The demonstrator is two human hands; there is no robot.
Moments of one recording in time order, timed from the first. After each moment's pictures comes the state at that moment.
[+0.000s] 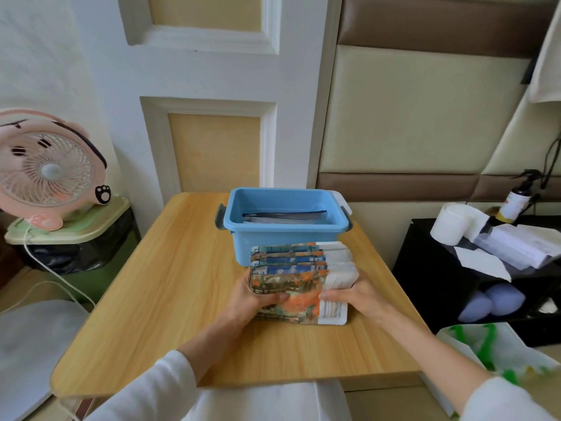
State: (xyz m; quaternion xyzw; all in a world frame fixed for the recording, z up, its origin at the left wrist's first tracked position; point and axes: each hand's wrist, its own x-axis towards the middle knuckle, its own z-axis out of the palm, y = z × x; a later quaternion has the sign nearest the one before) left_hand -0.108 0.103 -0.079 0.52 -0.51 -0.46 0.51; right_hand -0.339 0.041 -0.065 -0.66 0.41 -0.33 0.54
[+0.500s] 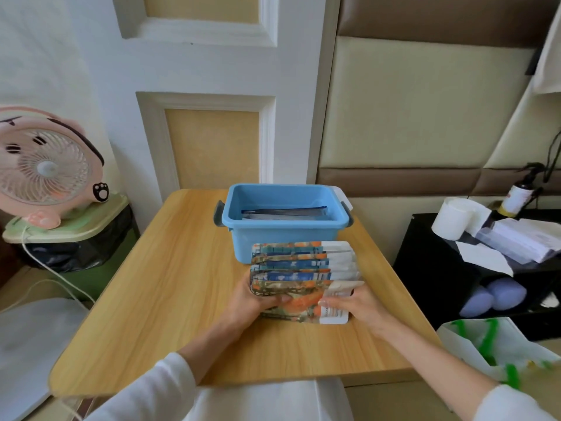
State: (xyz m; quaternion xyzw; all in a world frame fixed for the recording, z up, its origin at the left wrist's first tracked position) left_hand -0.110 0.105 -0.086 0.52 -0.53 -0.44 0.51; right_hand -0.336 0.054 -0.084 -0.64 0.38 -0.37 0.55
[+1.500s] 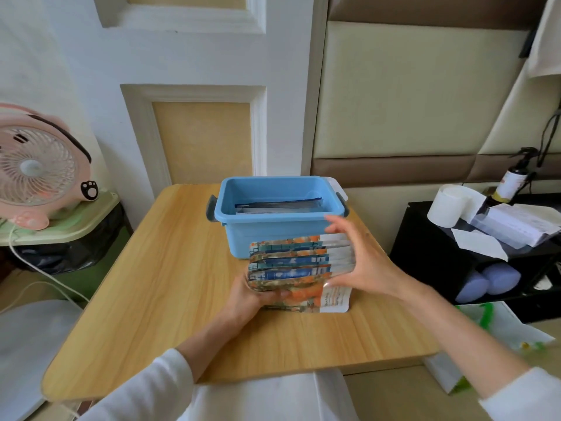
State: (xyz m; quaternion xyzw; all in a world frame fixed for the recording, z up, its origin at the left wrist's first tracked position) left_hand -0.115 0.107 -0.081 0.50 -0.55 -0.44 0.51; right_hand -0.345 0.054 -0.012 -0.84 0.39 -0.27 0.24
